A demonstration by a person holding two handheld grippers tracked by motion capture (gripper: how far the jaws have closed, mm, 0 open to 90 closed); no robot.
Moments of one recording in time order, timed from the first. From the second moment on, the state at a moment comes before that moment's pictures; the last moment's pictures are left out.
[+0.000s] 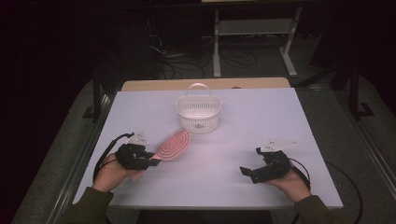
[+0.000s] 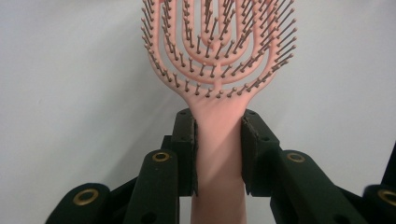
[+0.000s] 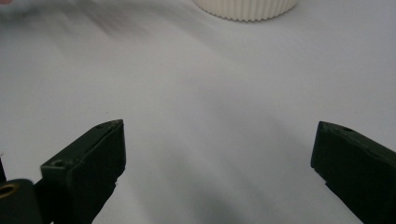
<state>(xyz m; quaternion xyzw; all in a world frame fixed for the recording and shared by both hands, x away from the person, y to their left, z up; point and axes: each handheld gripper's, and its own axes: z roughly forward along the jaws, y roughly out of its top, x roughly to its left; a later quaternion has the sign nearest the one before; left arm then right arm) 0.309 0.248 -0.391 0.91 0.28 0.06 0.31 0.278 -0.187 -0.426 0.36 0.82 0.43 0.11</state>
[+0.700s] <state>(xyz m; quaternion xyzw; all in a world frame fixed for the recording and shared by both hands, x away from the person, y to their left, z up) 0.314 0.209 -0.393 0.90 0.25 0.07 0.35 0.279 -0.186 -0.427 0.36 0.82 0.43 0.11</state>
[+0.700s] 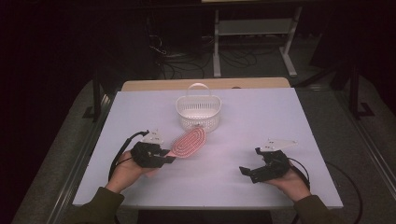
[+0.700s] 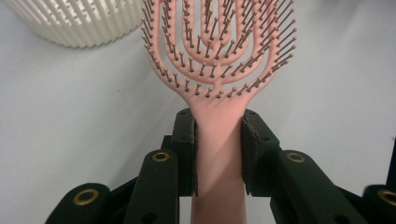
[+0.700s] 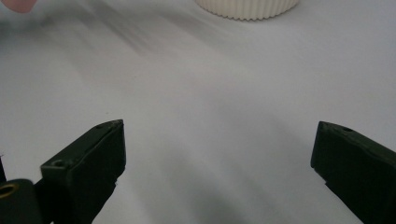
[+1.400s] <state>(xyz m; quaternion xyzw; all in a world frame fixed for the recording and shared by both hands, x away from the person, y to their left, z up) 0.319 0.168 -0.401 0.90 0.22 0.06 0.37 0.280 -0.186 -0.427 0.36 0.82 0.43 0.10</state>
